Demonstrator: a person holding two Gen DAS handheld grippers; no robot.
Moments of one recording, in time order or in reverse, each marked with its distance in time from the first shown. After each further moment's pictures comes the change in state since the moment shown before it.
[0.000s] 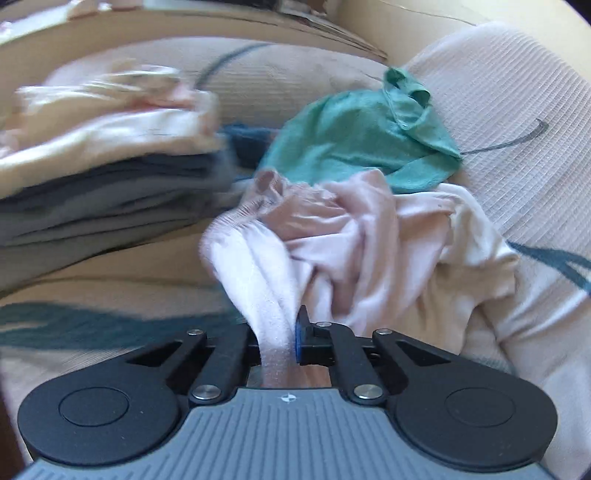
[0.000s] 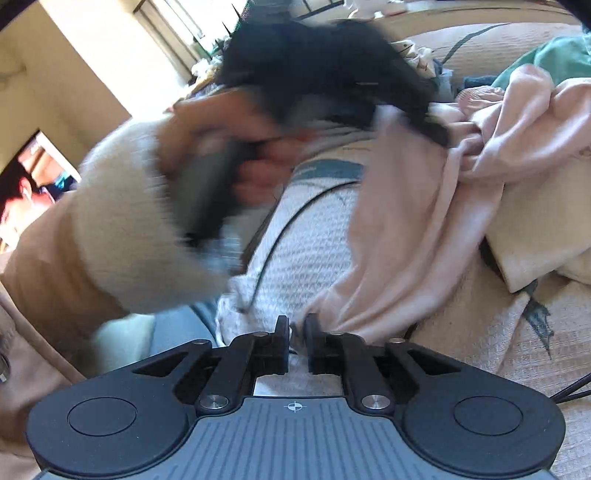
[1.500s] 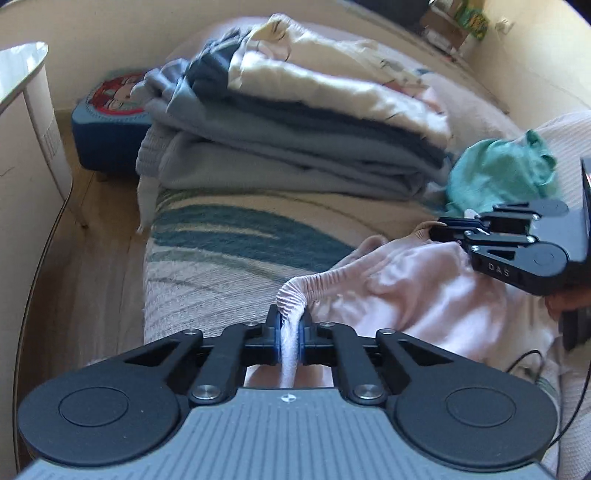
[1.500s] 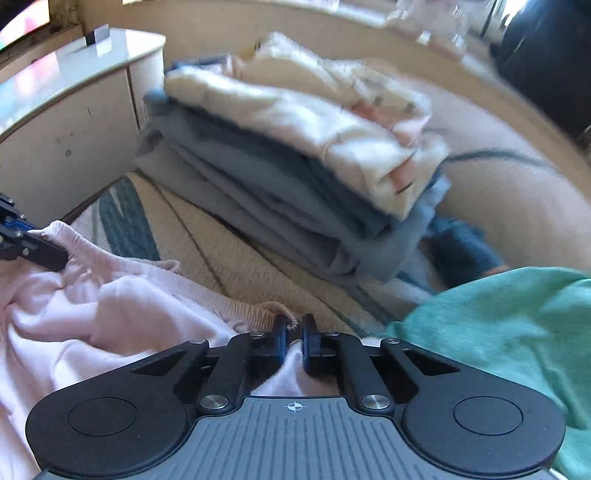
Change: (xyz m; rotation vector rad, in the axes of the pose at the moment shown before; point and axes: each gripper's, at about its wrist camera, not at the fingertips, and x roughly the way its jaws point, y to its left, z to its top) left arm -0.043 0.141 -0.053 -0.288 -0.043 0.153; right arm 0.118 -0.072 0.163 -0.490 0.099 -0.413
